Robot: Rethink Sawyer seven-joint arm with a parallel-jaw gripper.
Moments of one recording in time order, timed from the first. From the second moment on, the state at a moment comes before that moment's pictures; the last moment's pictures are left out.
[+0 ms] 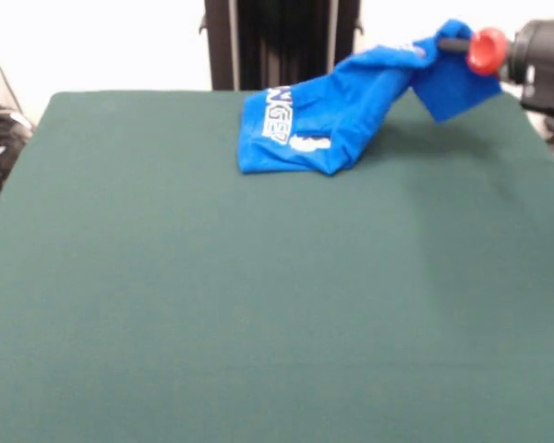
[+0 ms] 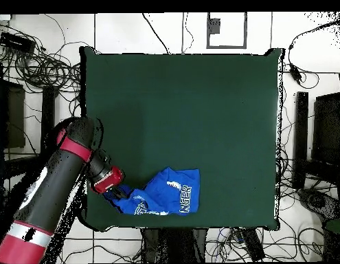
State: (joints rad) arm 0.66 0.25 -1.05 0.92 0.36 1.91 4.38
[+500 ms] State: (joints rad) arm 0.47 0.11 -1.14 0.74 0.08 1.94 4.32
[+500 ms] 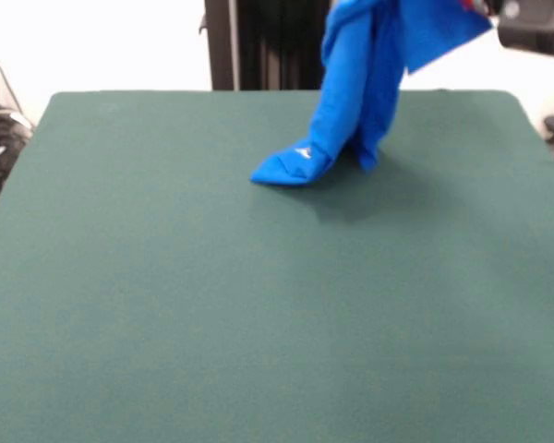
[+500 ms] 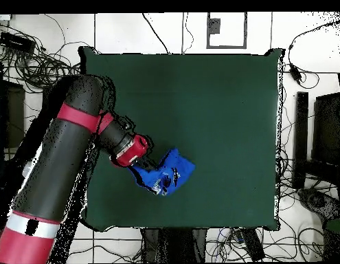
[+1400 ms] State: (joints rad) arm 0.33 0.13 -1.21 0.39 -0.05 2.28 4.13
